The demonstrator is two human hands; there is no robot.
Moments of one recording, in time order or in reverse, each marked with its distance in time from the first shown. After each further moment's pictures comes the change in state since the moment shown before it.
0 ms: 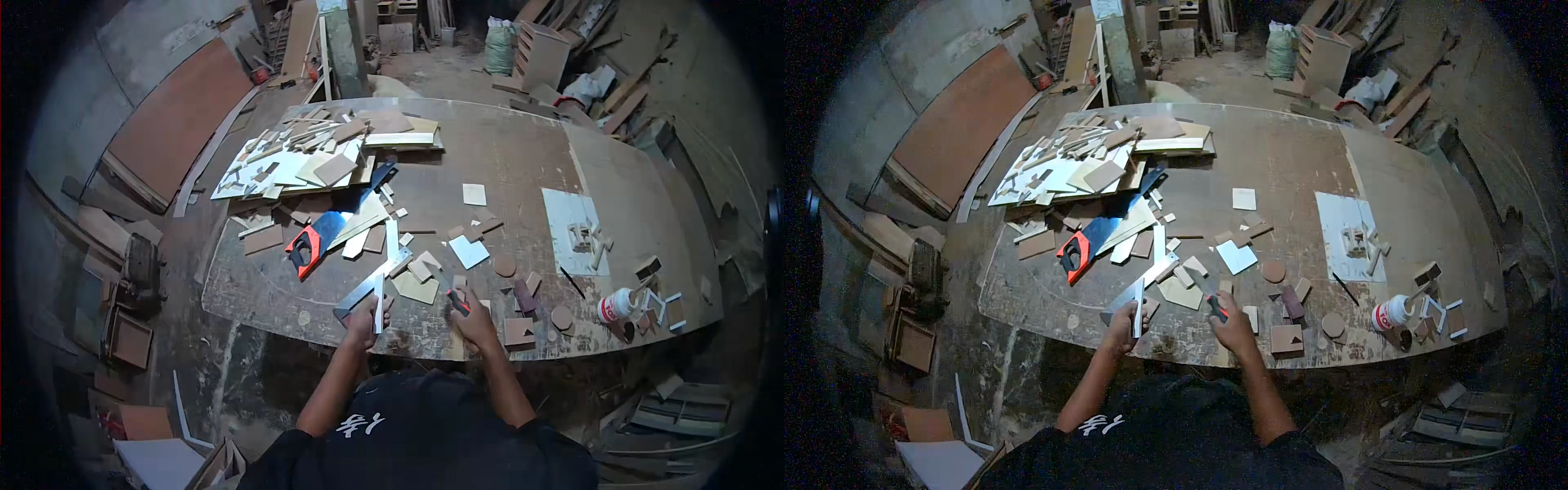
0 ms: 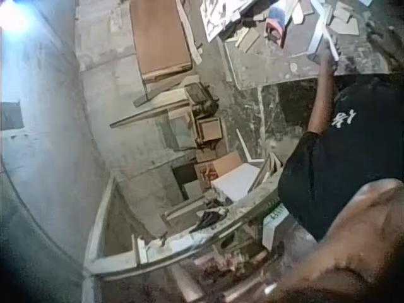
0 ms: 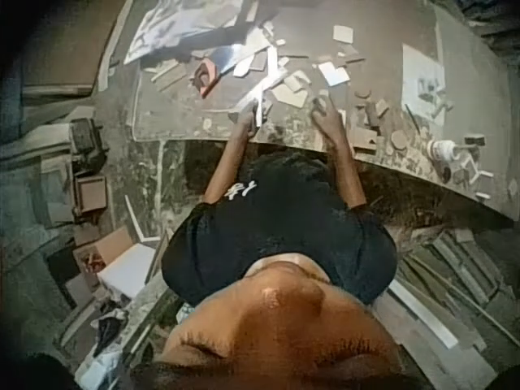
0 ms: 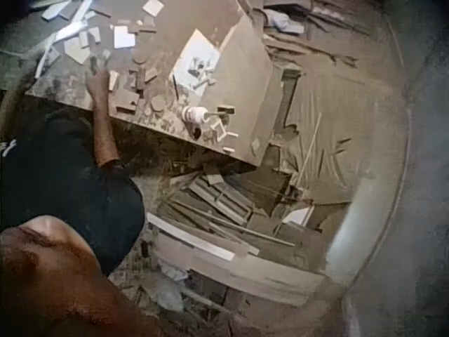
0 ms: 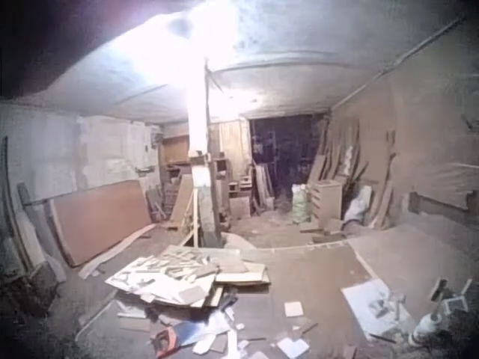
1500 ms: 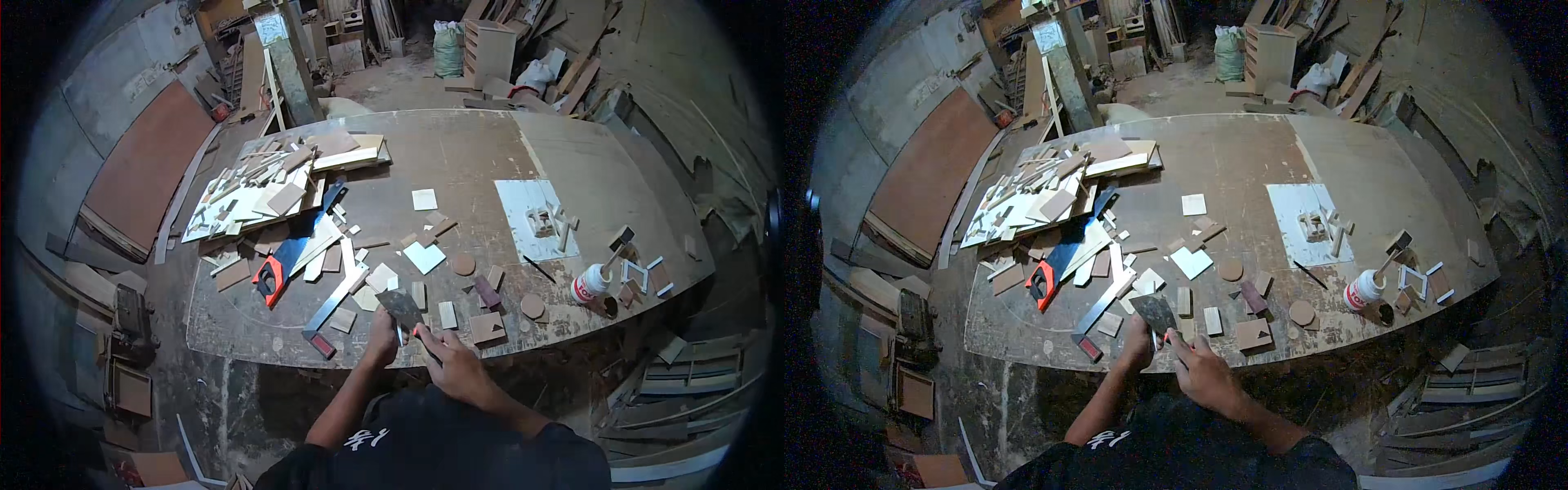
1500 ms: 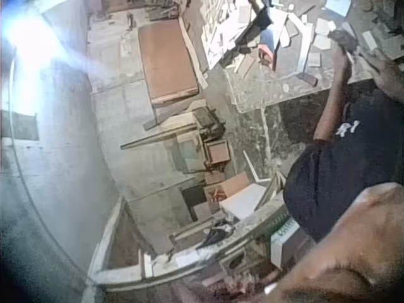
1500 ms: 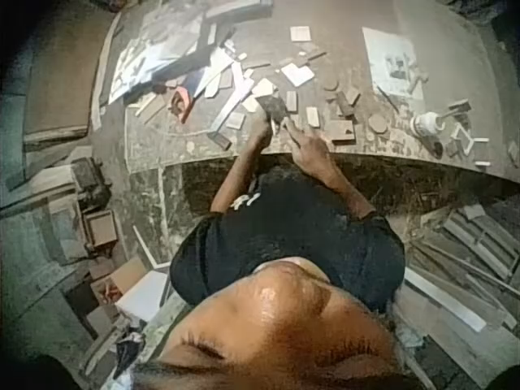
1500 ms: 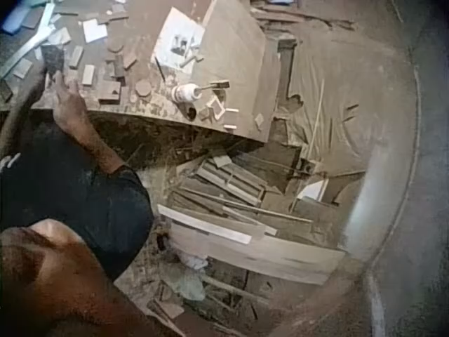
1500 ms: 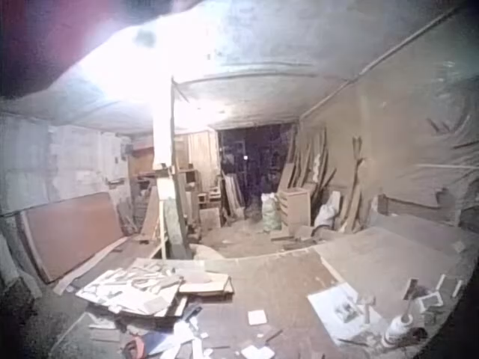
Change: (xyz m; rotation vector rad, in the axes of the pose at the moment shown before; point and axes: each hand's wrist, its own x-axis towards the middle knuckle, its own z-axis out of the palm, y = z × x) left_hand -0.040 -0.045 0.154 0.276 -0.188 0.160; right_hand -0.107 -0.049 -0.088 -0.205 -0.155 -0.303
